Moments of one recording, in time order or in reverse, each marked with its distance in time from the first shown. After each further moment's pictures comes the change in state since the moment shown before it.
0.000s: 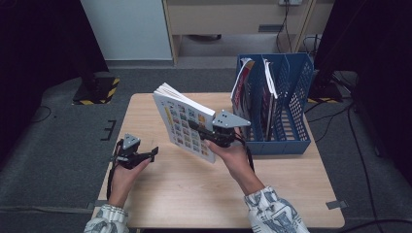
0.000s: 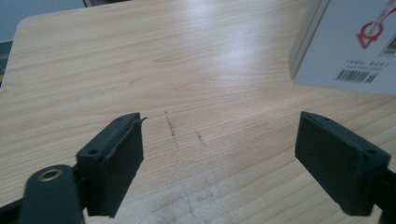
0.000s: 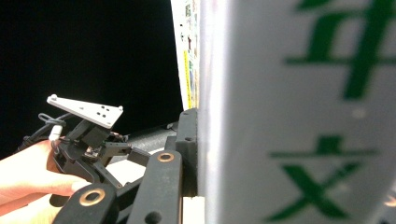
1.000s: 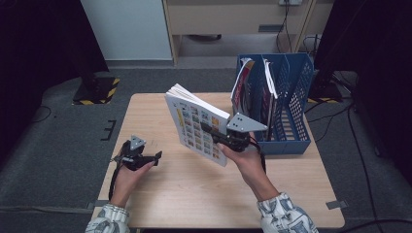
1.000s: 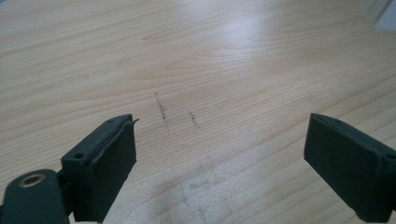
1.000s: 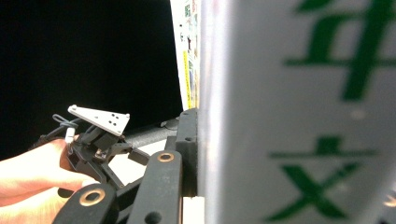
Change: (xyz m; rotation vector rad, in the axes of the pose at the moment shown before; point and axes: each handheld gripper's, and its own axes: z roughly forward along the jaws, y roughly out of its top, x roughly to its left) left arm -0.007 -0.006 0.012 0.075 0.001 0.054; right arm -0.003 0.006 -0.040 0.003 -0.032 -0.007
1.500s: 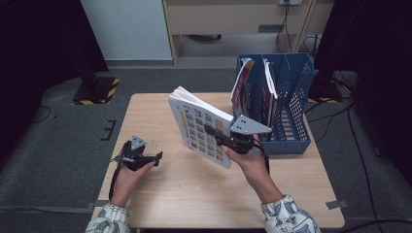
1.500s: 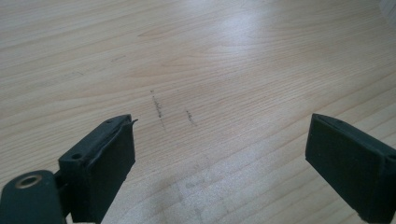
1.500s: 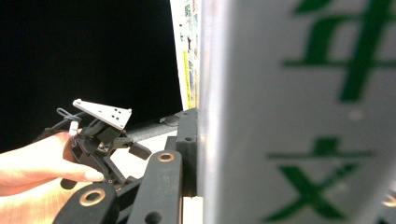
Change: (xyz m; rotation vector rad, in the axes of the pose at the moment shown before) left arm -0.001 -0.001 0.003 0.010 -0.010 0.001; right arm 0.000 -0.001 -0.012 0.015 -0.004 -0.008
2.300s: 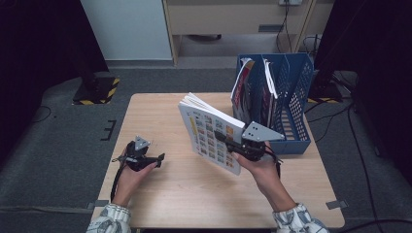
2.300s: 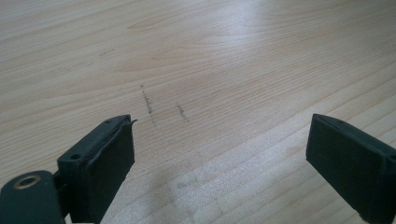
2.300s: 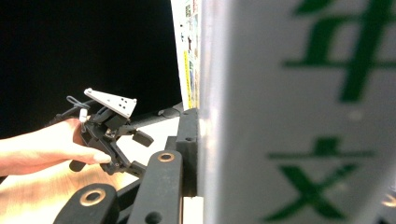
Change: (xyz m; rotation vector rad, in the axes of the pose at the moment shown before) left arm -0.005 -0.002 0.008 0.026 -0.002 0.026; right arm -0.002 -0.009 -0.031 0.030 -0.009 0.004
